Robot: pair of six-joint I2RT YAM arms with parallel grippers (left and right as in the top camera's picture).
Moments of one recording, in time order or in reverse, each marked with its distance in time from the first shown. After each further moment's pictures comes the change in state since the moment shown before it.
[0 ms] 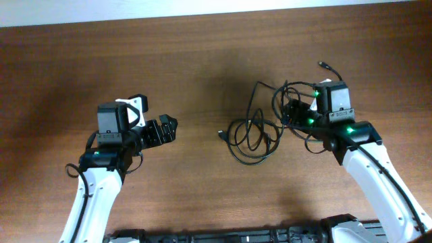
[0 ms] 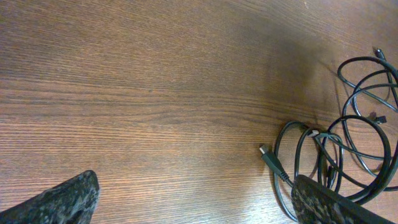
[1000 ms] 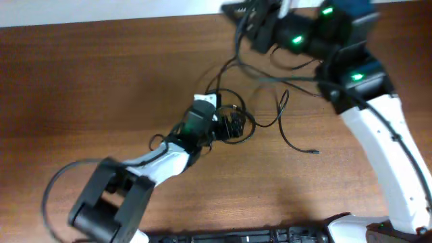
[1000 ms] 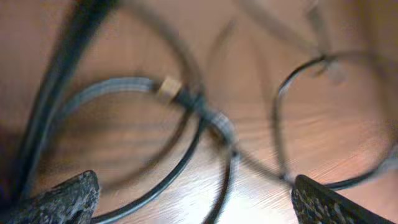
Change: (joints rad) left arm -0.544 0.536 0.005 0.734 -0.134 -0.374; right arm 0.155 0.265 0.840 0.408 -0.634 -0.038
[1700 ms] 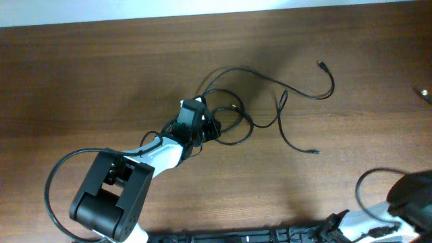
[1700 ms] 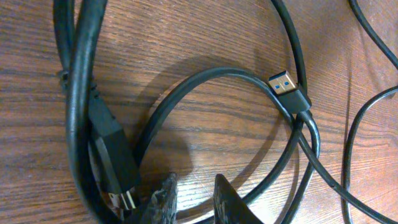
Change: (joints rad) left arm 0.093 0.051 0.007 -0.120 0.006 -0.085; right arm -1.043 0.280 0.193 -0.607 0.752 -0.585
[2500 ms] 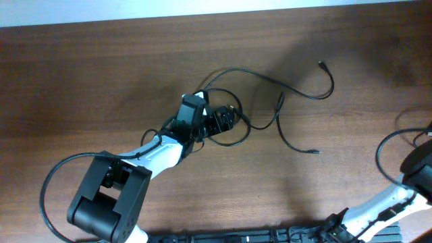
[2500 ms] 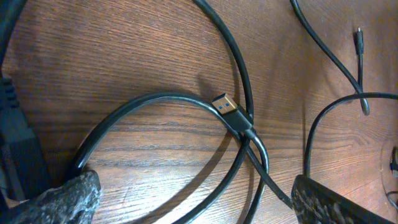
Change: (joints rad) left arm -0.003 -0.020 0.026 0.019 0.022 -0.003; right arm 0.015 0.235 0.025 -0.153 0.207 0.040
